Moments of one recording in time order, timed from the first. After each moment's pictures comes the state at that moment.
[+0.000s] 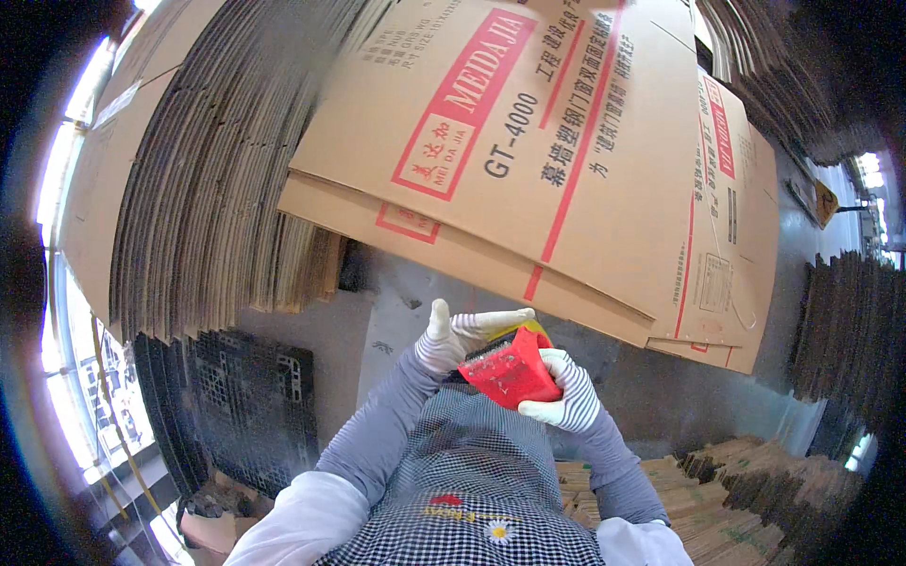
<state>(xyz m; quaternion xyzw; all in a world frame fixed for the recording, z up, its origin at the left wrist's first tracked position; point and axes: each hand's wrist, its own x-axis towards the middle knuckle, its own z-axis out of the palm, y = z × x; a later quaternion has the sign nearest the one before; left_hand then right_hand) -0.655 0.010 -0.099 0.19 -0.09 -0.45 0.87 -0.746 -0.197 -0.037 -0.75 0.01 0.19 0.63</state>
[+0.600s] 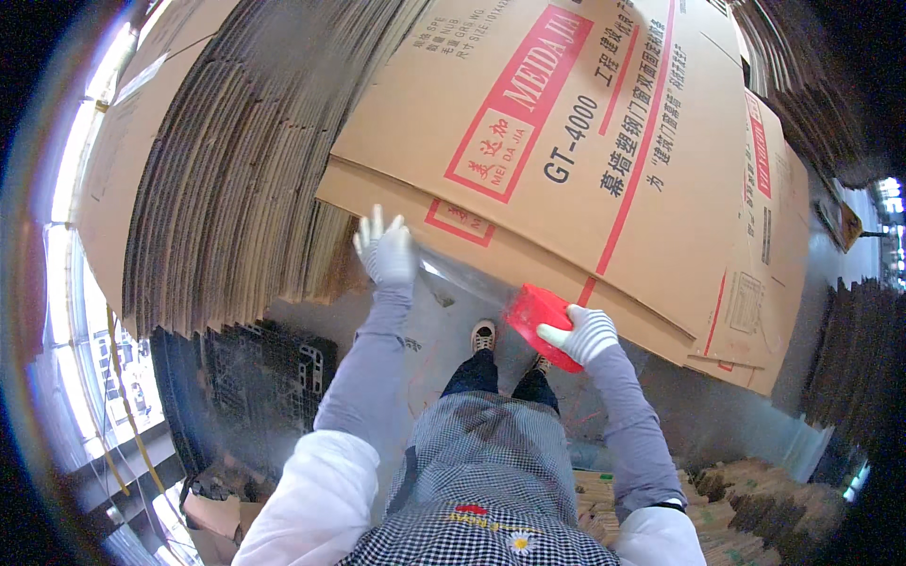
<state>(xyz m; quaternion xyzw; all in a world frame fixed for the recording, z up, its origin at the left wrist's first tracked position) -0.536 0.178 -0.226 0.96 0.09 0.19 0.18 -0.632 -0.151 -0.108 -0.91 0.07 0.34 0.22</state>
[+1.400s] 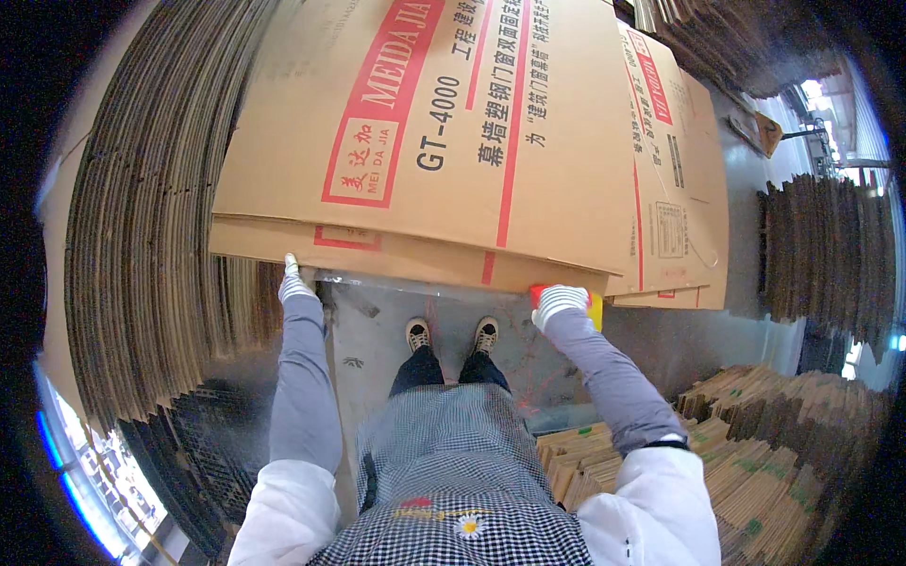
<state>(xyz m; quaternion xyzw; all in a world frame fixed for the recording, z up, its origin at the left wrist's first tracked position) -0.518 0.180 -0.287 0.48 0.46 0.00 0.74 -0.660 -0.243 -0.132 -0.87 0.16 0.45 -0.12</state>
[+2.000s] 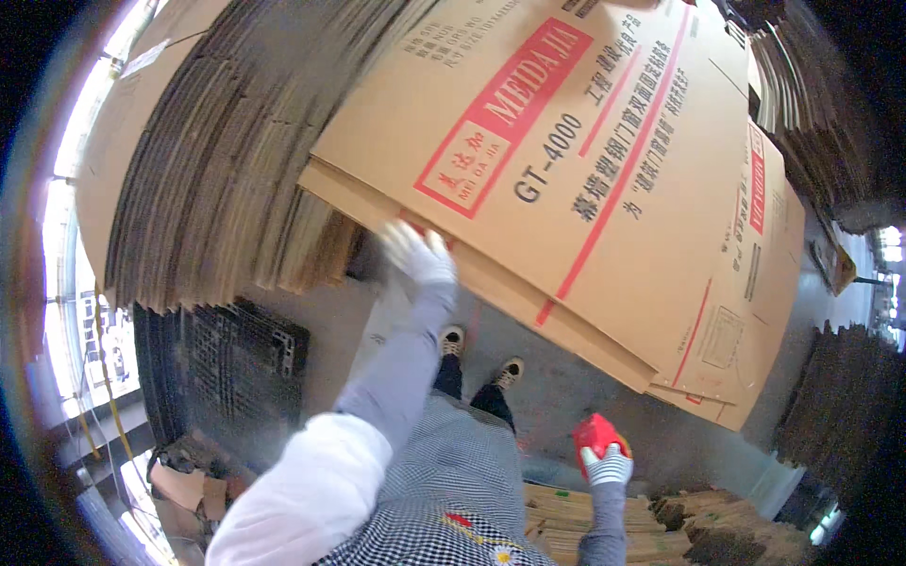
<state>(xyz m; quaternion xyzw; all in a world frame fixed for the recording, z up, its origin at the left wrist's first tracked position) -0.533 0.022 -0.239 0.94 0.25 0.17 0.17 -0.877 -0.346 -0.143 -0.88 0.33 0.35 0.01</state>
